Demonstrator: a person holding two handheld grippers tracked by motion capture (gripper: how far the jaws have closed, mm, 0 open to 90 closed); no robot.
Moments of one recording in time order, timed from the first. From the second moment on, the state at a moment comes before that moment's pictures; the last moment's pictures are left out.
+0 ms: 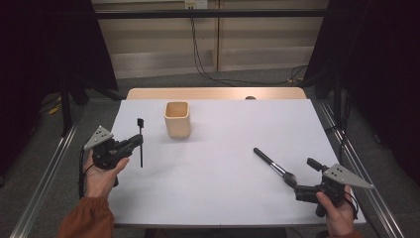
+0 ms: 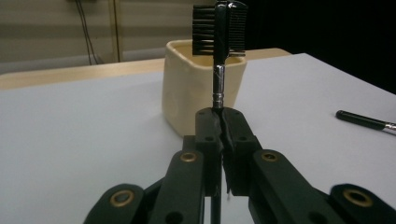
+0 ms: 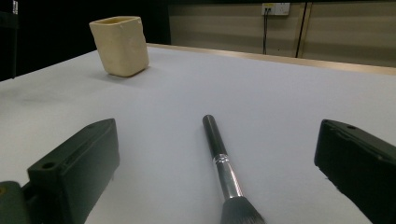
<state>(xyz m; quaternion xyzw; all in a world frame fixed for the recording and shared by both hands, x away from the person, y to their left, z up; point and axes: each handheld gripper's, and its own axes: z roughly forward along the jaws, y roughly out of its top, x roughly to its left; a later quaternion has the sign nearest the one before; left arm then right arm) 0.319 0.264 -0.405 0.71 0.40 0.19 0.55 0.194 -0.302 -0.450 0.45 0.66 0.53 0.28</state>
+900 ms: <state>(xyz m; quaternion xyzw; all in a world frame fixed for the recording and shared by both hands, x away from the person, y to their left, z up) 0.326 0.245 -0.391 0.70 0.38 0.21 0.56 0.197 -0.299 -0.451 0.45 0.66 0.53 0.29</state>
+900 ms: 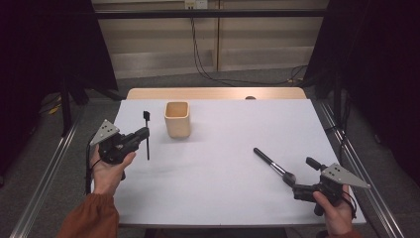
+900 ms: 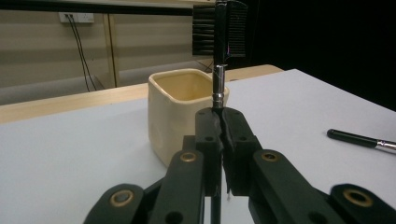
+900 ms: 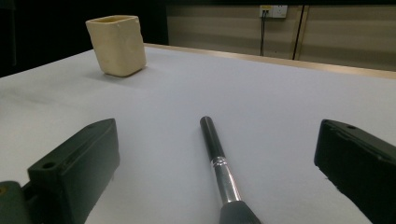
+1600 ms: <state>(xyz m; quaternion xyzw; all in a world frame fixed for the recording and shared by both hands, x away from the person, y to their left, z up) 0.349 0.226 -0.365 0.69 0.37 0.22 0.58 0.196 -0.300 -0.452 0.45 0.66 0.53 0.29</state>
